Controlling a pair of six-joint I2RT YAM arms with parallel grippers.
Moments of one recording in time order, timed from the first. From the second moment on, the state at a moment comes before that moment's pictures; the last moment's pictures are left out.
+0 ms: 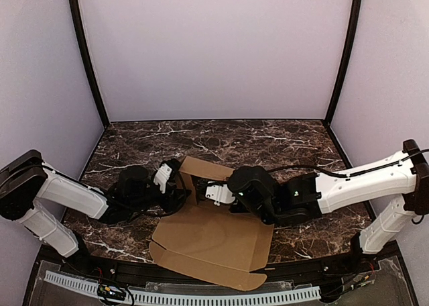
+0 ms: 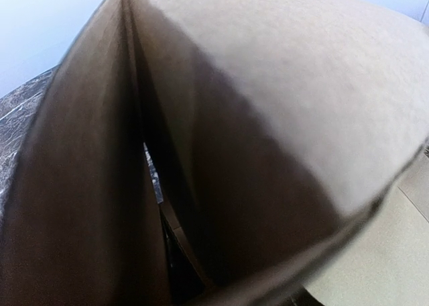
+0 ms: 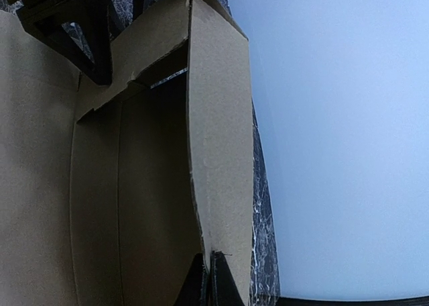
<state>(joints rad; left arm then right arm) -0.82 1.48 0.43 0.65 0.02 -0.05 1.34 1.53 1.01 -0.13 0.75 -0.66</state>
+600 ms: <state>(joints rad) -0.82 1.48 0.44 0.64 0.02 -0.05 1.34 1.53 1.08 -0.27 0.71 -0.55</state>
